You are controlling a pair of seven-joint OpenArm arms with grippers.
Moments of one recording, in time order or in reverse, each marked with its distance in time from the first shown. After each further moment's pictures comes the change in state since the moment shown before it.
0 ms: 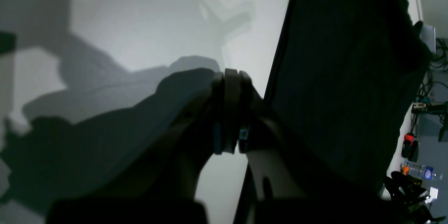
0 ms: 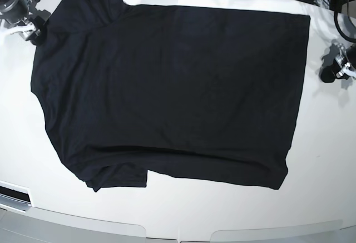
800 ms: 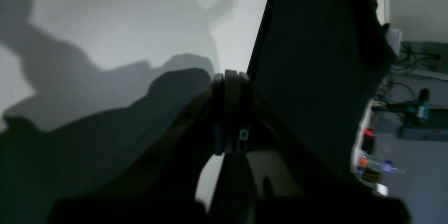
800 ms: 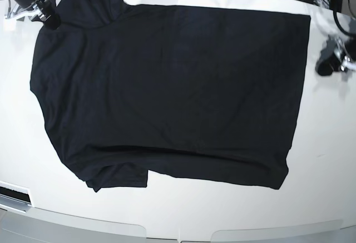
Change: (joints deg) left arm 5.6 0.2 0.0 0.2 -13.6 -0.1 8.1; right arm 0.2 -0.3 2.8 -8.2 18.7 14.6 -11.9
